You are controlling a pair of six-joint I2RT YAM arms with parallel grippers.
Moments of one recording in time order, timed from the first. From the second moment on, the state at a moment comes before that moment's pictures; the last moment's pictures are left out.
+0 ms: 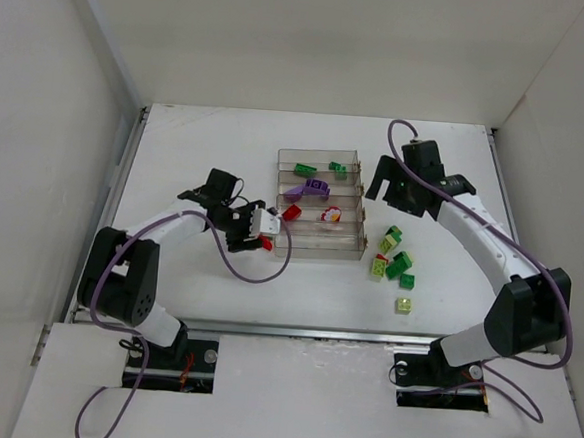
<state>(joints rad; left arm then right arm) -0.31 1.51 0.87 -0.49 0.62 1.19 0.33 1.47 1.24 -0.63 0.09 0.56</state>
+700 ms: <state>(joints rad) -0.42 1.65 0.98 -0.59 0.60 1.49 0.33 1.48 1.26 -0.63 0.10 0.54</state>
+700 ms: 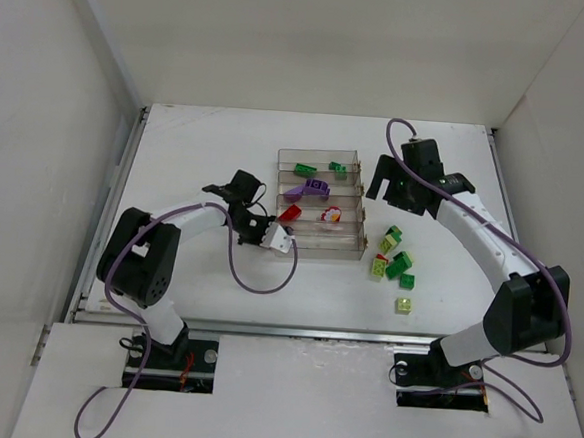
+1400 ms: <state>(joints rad) -0.30 1.65 1.29 -0.70 0.76 1.25 0.33 1.49 1.26 -0.62 0.10 0.52</state>
